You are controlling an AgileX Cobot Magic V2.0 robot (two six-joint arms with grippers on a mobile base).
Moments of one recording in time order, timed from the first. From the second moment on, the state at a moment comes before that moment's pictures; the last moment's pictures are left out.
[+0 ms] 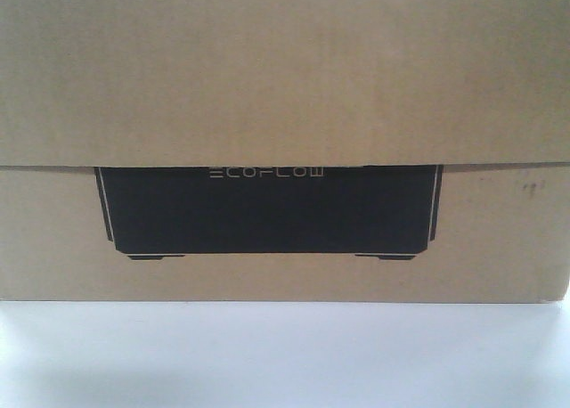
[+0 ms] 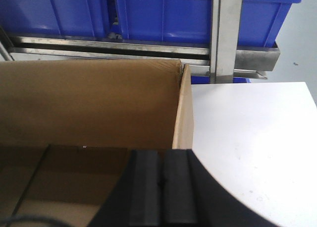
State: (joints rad) left arm -0.19 1.05 -1.18 -0.10 0.36 -0.09; right arm 0.06 0.98 -1.17 0.12 0.61 0.07
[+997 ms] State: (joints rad) left arm -0.19 0.32 -0.33 -0.08 0.14 -0.09; right arm 0.06 0.10 -0.28 0.09 0.27 0.02
